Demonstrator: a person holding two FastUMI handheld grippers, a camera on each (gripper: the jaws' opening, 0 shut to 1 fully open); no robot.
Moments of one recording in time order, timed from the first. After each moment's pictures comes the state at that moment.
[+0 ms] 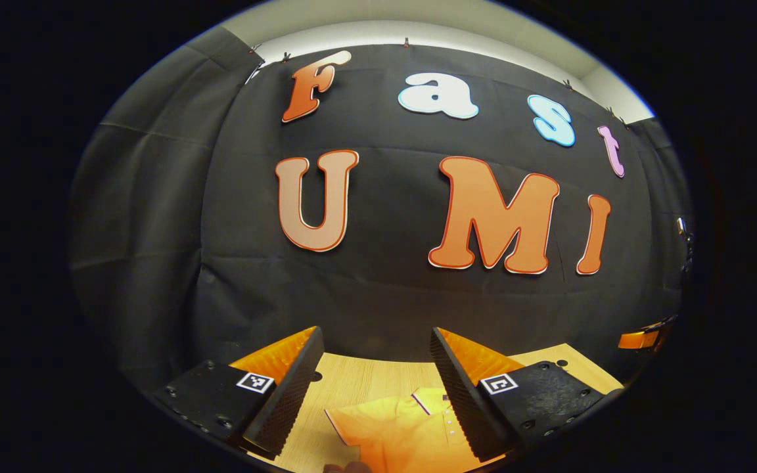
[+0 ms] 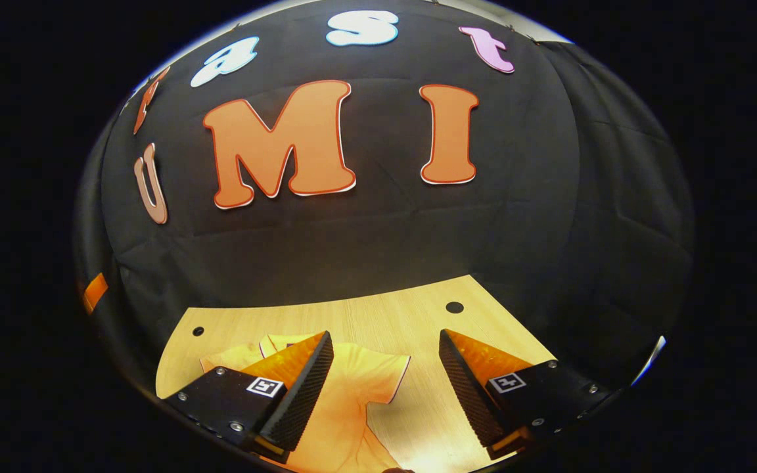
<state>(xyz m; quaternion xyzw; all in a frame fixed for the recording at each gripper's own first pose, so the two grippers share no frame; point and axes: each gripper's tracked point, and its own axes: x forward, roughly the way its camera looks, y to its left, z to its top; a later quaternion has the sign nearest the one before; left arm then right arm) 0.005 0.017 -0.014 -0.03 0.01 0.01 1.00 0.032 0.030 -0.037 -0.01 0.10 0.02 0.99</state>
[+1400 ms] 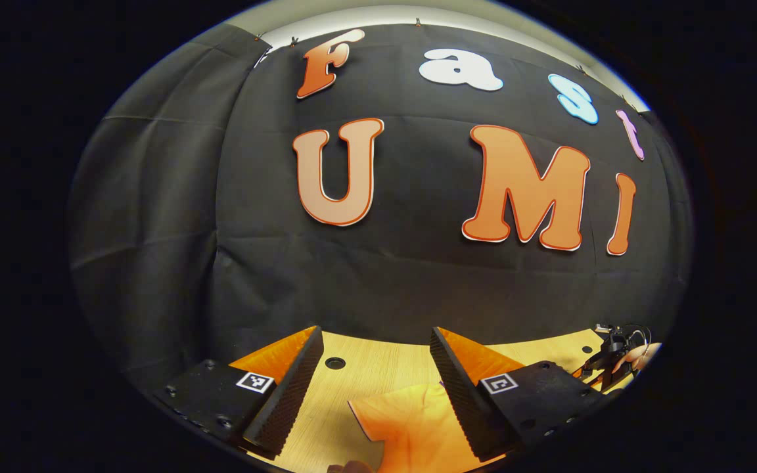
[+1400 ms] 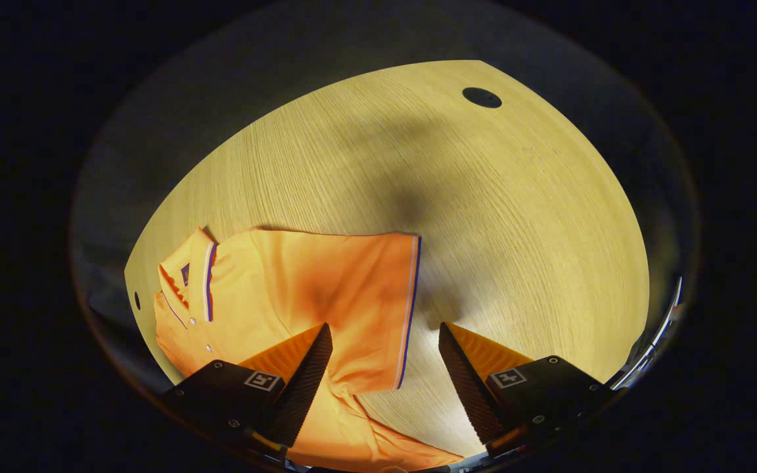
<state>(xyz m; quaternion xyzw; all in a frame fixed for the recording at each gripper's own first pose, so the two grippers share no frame) 0.038 0.056 -0.060 -0.02 0.07 0.05 1.00 0.184 0.025 -0.313 0.07 0.55 -0.05 0.83</state>
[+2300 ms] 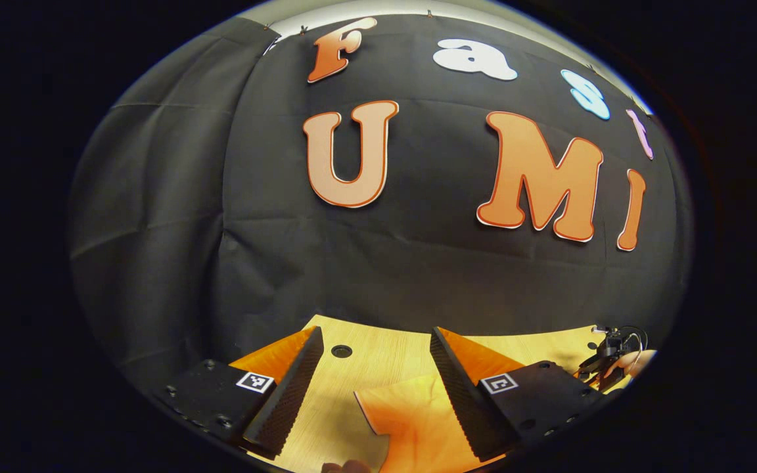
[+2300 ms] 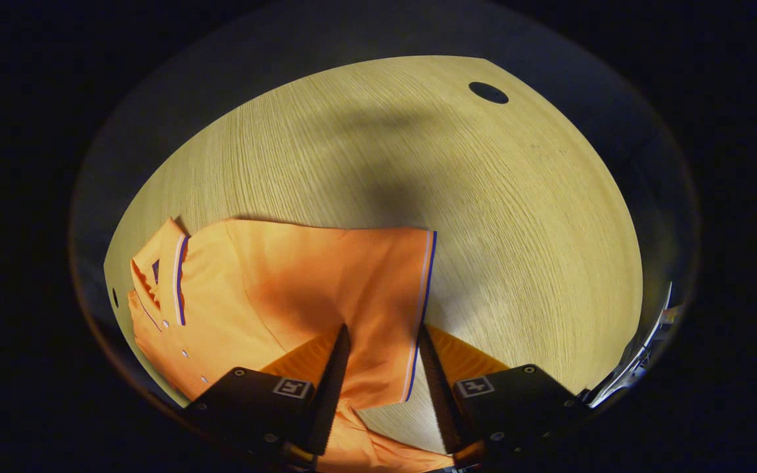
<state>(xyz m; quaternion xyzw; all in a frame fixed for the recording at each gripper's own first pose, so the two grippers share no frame) 0.043 0.073 -0.082 -0.03 0.09 0.06 0.99 0.193 0.031 -0.333 0.03 0.54 -0.08 0.83</state>
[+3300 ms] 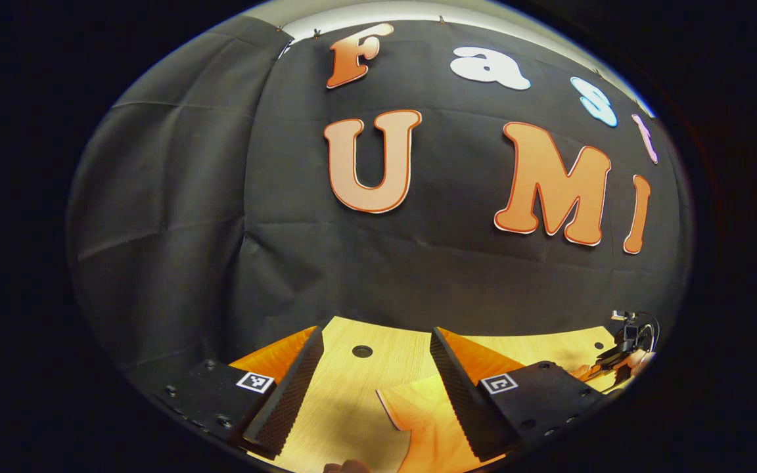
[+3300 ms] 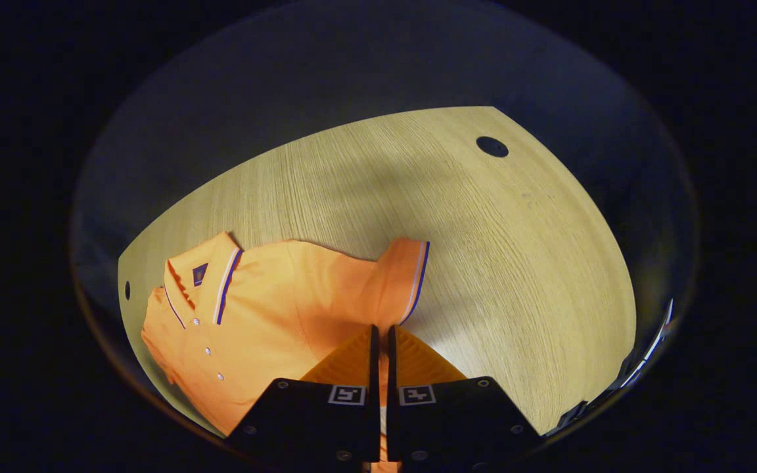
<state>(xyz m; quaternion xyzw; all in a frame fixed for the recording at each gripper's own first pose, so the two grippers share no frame) 0.012 0.111 -0.071 -0.03 0.08 0.08 0.99 0.188 0.054 -0.273 0.00 0.44 -0.04 0.90</state>
